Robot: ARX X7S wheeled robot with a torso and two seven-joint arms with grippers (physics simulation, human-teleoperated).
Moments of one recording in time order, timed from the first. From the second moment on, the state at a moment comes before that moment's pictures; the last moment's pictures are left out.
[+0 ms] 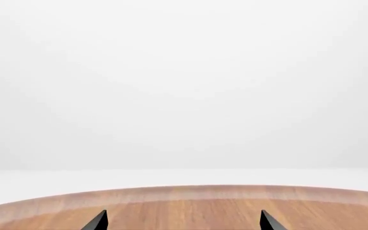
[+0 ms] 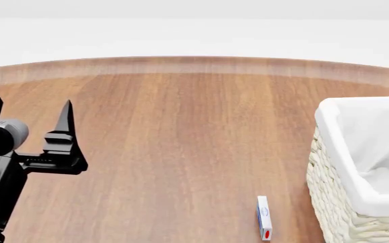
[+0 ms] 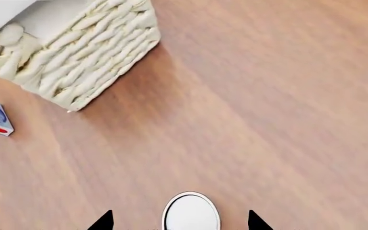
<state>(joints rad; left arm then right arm) -0.49 -0.24 0.14 0.47 -0.41 -0.70 -0.28 -0.38 0.65 1.11 -0.44 2.13 1.32 1.25</state>
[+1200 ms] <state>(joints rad) -0.47 -0.26 0.16 0.44 -0.43 -0.66 -0.28 -0.31 0.53 0.98 -0.27 1.57 1.37 0.78</state>
